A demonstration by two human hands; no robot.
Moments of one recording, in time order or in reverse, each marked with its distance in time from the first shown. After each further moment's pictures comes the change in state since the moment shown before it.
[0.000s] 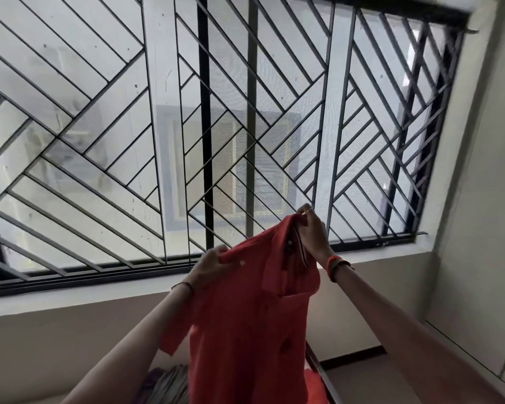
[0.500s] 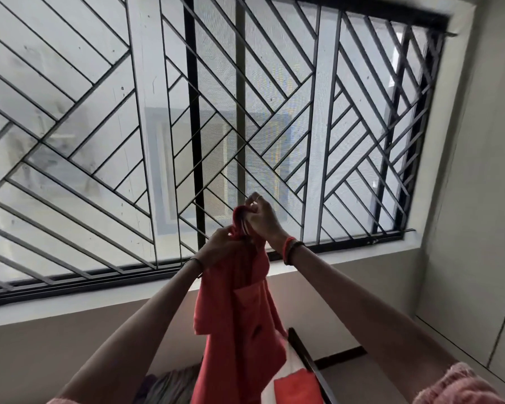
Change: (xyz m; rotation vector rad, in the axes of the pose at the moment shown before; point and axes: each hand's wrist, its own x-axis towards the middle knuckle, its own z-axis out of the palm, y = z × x) left_hand 0.041 0.049 0.008 -0.065 0.020 0.055; right_hand 0.013 -0.073 0.053 0.257 -0.227 0.014
